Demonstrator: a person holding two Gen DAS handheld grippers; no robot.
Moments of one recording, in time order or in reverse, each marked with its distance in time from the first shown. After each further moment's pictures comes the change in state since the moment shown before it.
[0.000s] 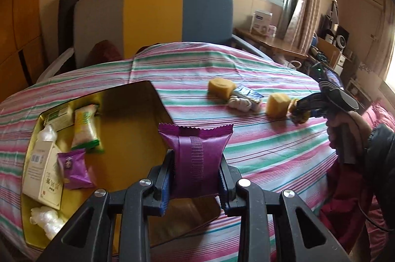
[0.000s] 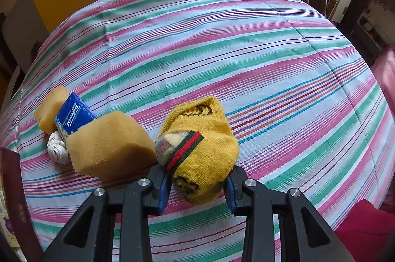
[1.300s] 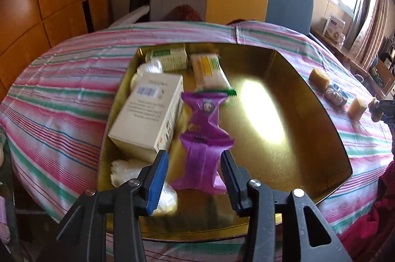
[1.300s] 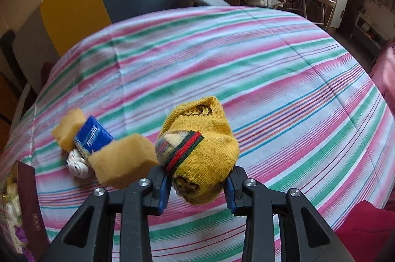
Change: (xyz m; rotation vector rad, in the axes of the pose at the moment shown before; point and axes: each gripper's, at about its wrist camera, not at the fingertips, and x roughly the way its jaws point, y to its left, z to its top) left arm -0.013 0.140 -0.054 -0.238 0.111 0.286; right arm -0.032 -0.010 0.003 0.045 -0.139 0.064
